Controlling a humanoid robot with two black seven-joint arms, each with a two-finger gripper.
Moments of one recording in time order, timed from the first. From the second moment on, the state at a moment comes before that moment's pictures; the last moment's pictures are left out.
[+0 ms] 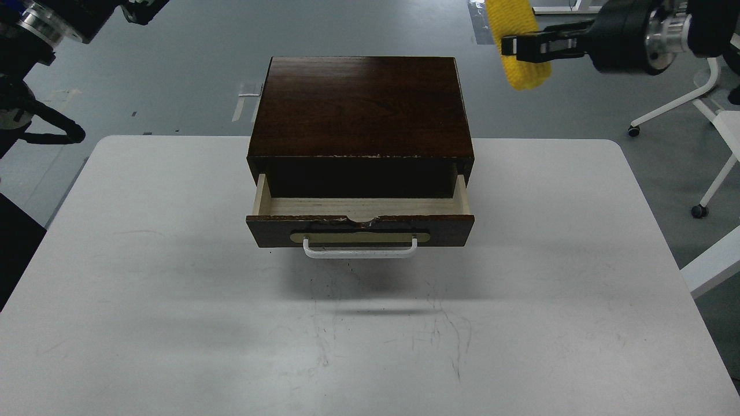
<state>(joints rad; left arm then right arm) -1.15 0.69 -0.42 -0.84 -0.04 -0.49 -0.44 1.61 -0.83 0.06 1.41 -1.18 0.49 0.00</state>
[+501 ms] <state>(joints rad) -1.15 0.70 -0.42 -0.83 -0.03 -0.49 -0.44 1.63 -0.48 0.01 1.49 -1.62 0.49 0.16</state>
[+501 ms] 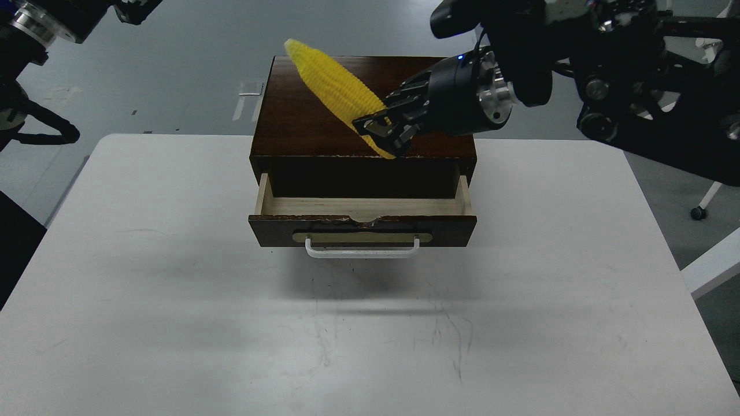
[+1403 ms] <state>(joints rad) -1.15 0.74 -0.42 -0.83 -0.03 -0.49 -0.44 1.64 -0.48 -0.18 1.47 -1.97 0.49 0.26</state>
